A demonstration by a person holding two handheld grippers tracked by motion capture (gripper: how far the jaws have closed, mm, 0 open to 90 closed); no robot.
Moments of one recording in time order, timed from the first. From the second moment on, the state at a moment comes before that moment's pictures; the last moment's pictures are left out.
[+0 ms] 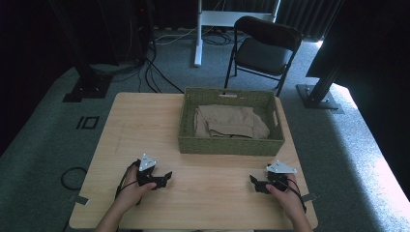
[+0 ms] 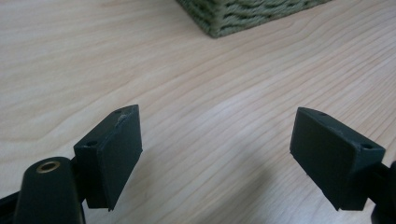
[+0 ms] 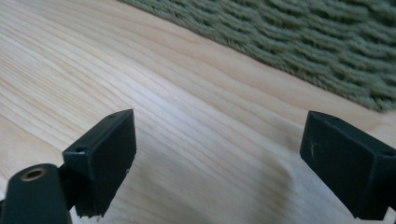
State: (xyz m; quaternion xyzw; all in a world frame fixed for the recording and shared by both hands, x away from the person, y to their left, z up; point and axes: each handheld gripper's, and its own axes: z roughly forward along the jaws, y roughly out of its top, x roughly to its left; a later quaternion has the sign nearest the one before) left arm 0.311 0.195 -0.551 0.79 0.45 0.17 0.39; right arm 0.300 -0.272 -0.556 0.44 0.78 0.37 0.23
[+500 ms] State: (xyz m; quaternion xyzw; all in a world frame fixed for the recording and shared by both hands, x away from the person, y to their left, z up) left arm 0.309 0.194 -0.553 0.77 0.50 0.22 0.32; right arm 0.298 -0.277 -0.559 0.51 0.76 0.33 0.22
